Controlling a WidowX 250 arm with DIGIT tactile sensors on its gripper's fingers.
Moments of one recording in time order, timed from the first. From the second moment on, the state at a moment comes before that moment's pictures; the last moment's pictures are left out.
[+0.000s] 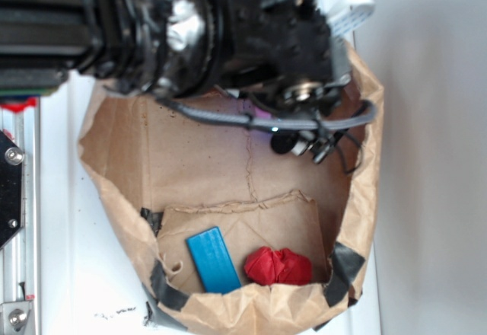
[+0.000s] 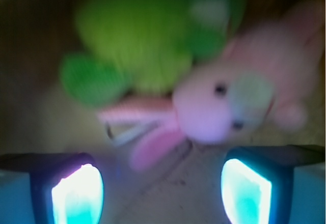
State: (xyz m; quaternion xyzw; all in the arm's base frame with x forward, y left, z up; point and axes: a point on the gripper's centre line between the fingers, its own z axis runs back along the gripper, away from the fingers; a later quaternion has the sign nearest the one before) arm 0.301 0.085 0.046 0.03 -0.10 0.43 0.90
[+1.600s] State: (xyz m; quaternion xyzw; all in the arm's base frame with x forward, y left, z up) arm 0.311 0.096 0.024 0.06 -0.23 0.51 0.83
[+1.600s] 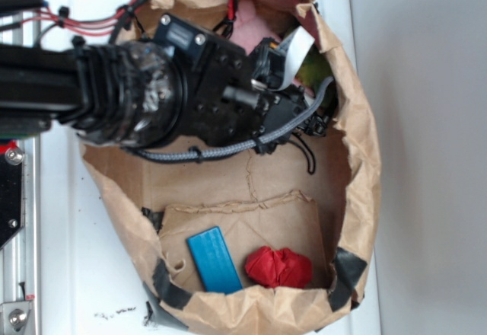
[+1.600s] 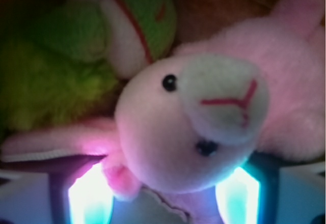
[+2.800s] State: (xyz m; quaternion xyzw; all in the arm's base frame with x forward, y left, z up) arm 0.290 0.085 0.030 0.04 -0.22 0.46 0.86
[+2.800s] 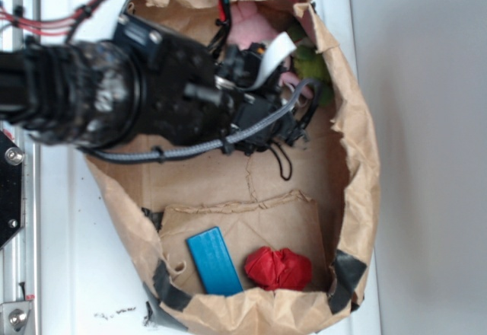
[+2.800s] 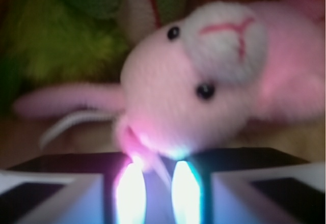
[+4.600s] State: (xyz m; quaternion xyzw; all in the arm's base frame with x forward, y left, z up) arm 0.311 0.113 0.064 -0.01 -0.20 0.59 0.78
